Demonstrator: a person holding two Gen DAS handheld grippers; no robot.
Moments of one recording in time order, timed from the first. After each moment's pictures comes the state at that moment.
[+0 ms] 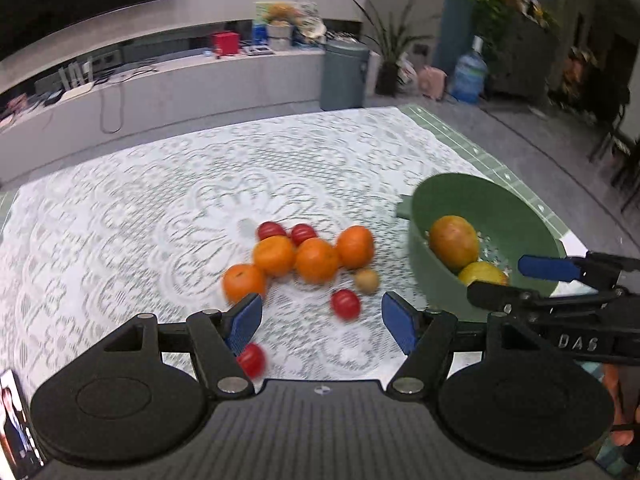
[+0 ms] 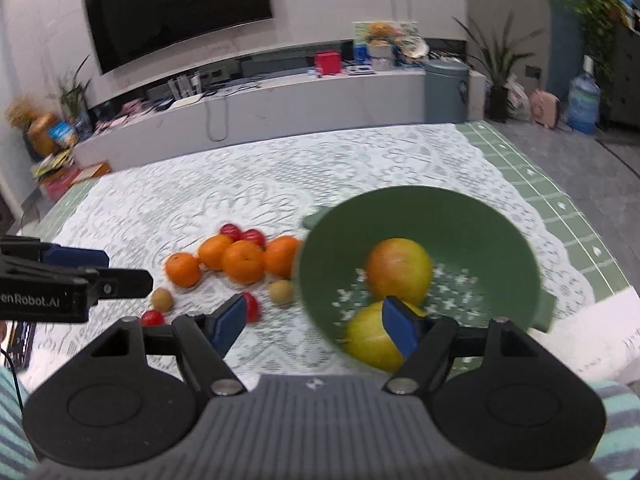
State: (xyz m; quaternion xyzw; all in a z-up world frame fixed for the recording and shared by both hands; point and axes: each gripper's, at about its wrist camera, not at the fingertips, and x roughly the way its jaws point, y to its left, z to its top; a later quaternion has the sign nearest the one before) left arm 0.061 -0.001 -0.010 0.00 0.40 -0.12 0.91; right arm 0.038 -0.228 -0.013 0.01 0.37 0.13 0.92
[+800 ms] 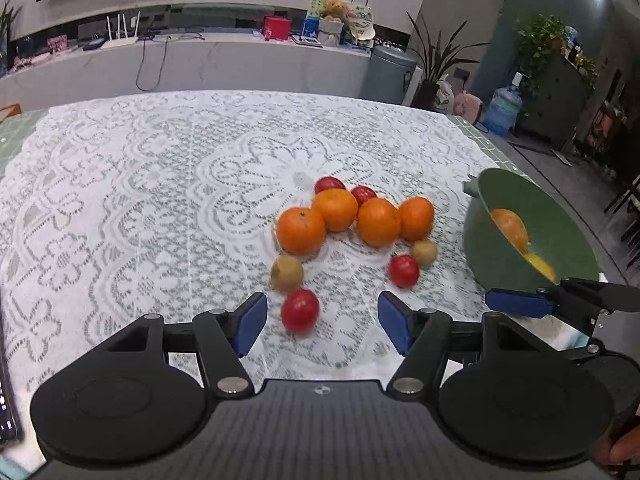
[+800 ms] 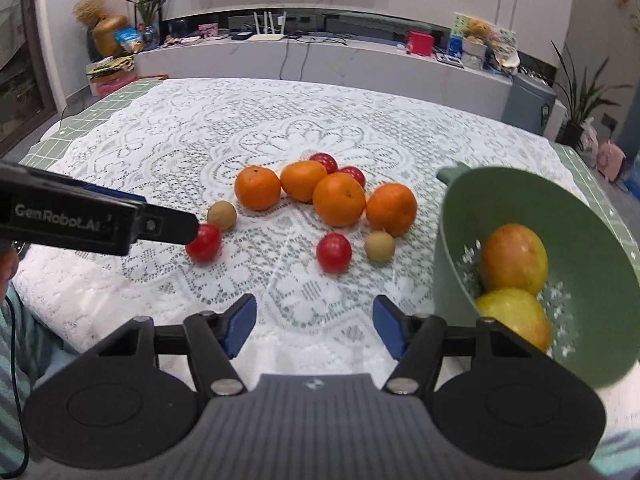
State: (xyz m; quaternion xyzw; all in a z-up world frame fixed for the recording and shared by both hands) left arm 0.042 0.054 -0.061 -0.07 0.40 -0.08 0.91; right arm 0.042 -0.158 -0.062 -0.10 0.39 0.22 0.89
